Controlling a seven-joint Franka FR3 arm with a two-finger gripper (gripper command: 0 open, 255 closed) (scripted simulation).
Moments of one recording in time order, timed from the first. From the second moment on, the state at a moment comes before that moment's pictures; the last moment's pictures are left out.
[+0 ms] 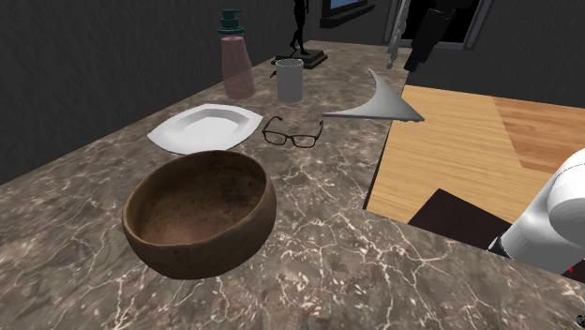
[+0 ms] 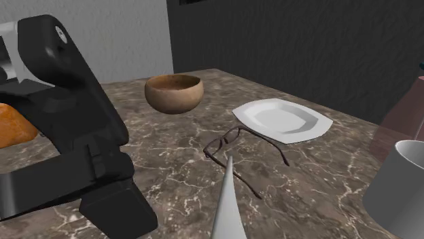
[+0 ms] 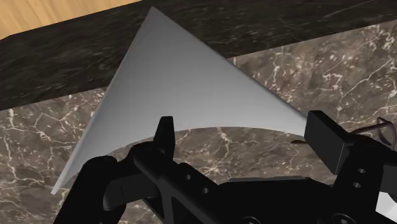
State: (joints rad) arm -0.02 -0.76 0.06 -2.26 0.11 1.70 -0.17
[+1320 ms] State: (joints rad) arm 0.09 -0.30 0.38 -2.03 0.10 1.89 -0.01
